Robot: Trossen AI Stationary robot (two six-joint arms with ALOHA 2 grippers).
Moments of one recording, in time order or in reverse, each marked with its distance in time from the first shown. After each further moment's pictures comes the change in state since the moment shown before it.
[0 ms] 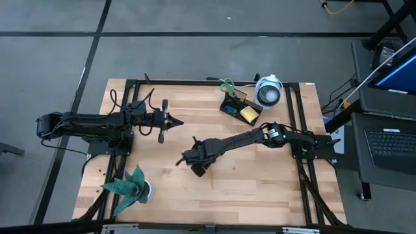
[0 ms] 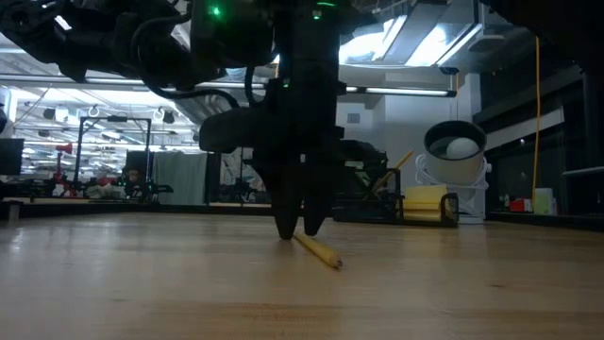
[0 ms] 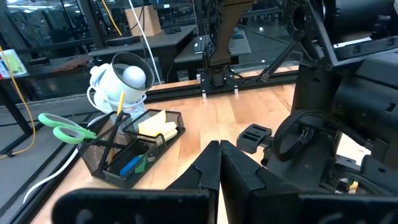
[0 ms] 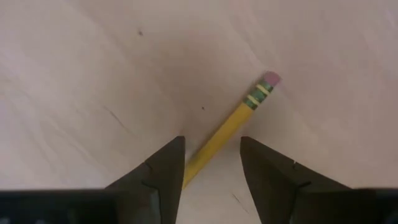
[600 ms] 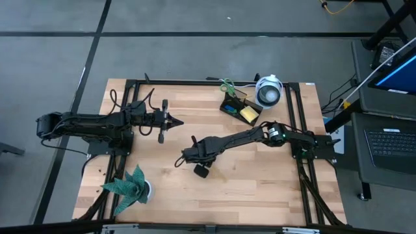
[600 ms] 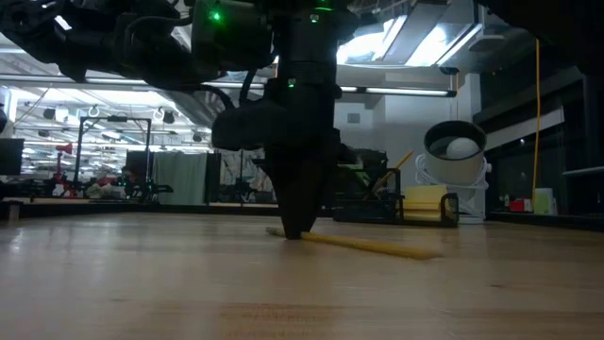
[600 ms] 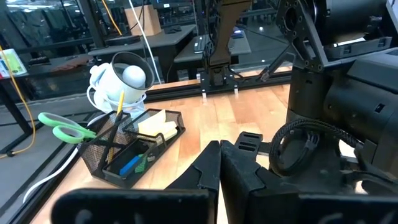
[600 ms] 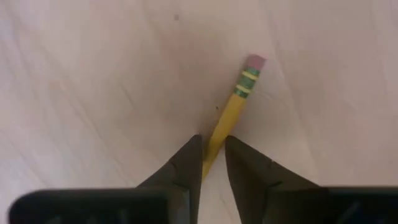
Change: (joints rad) left arm 0.000 0.000 0.000 -0.001 0.000 0.000; right arm -0.015 0.001 -0.004 0.011 -0.047 -0.271
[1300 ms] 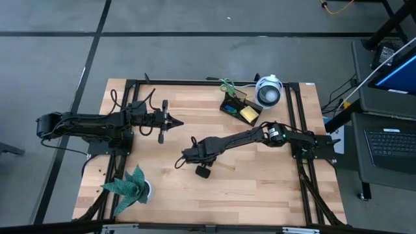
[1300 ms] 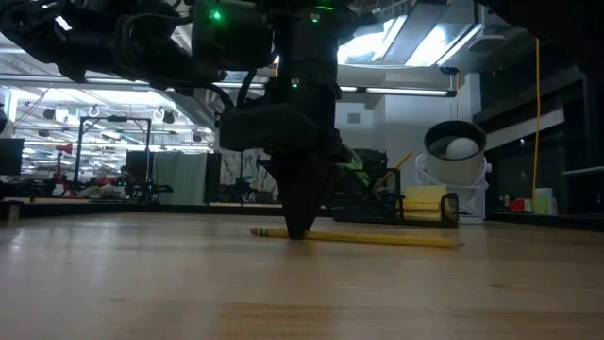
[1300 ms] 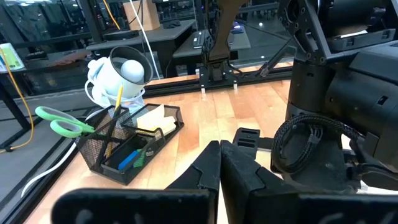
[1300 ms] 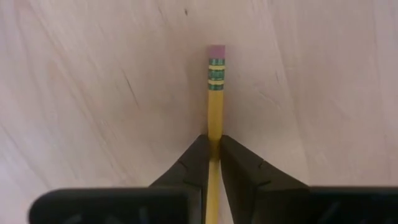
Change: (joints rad) left arm 0.000 0.000 0.000 -0.020 0.000 0.000; right arm 0.003 0.000 -0.002 0.003 0.009 -0.087
